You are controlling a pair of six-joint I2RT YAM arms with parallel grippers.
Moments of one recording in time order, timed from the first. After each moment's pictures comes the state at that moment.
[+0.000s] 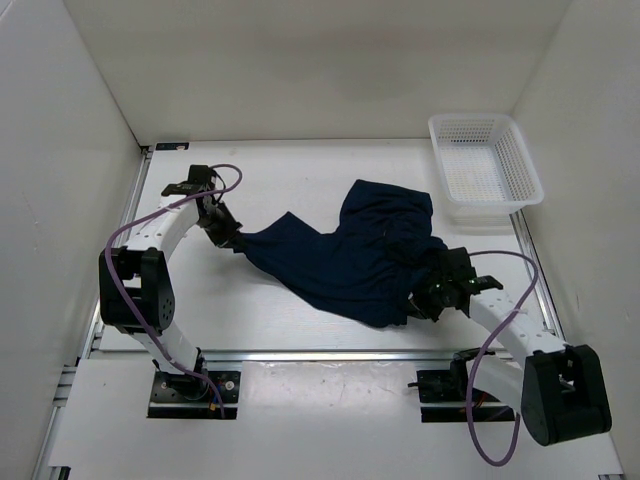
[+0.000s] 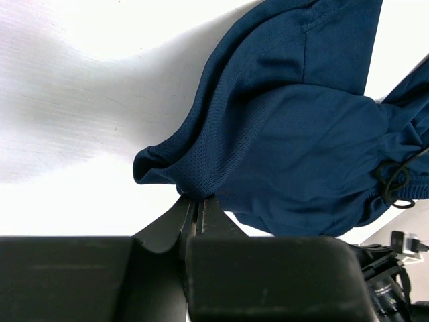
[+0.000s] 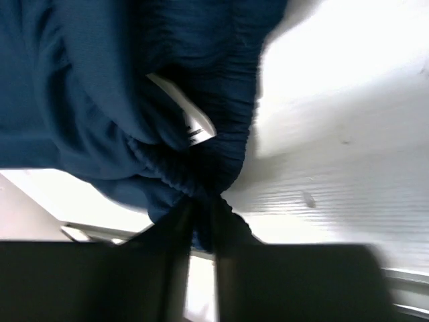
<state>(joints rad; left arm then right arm) -0.08 1.66 1.25 -0.84 0.25 -0.67 0.23 1.04 0.43 -0.53 -0.32 0.95</state>
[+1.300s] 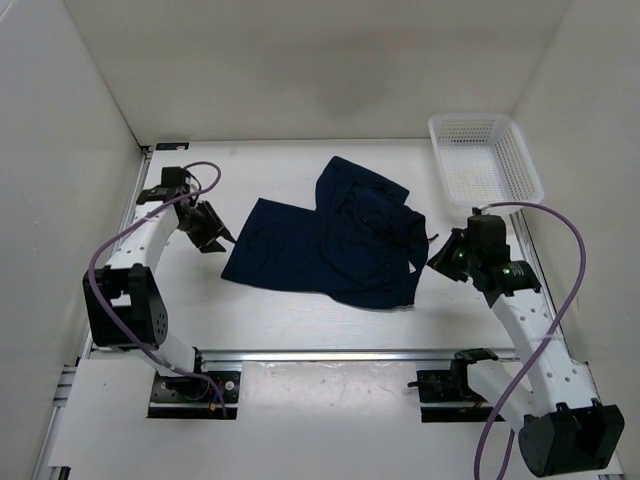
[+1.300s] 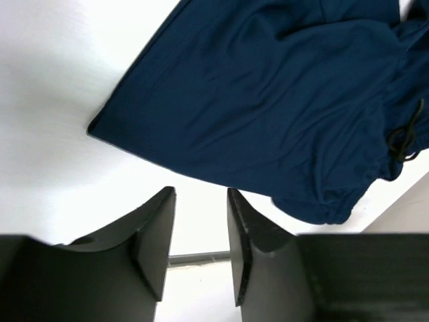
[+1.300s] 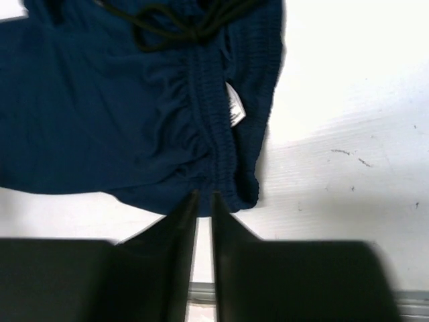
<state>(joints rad) 0.04 1.58 1.23 -0.89 0.31 -0.59 0.17 0.90 0.79 -0.70 -0.08 0.58</state>
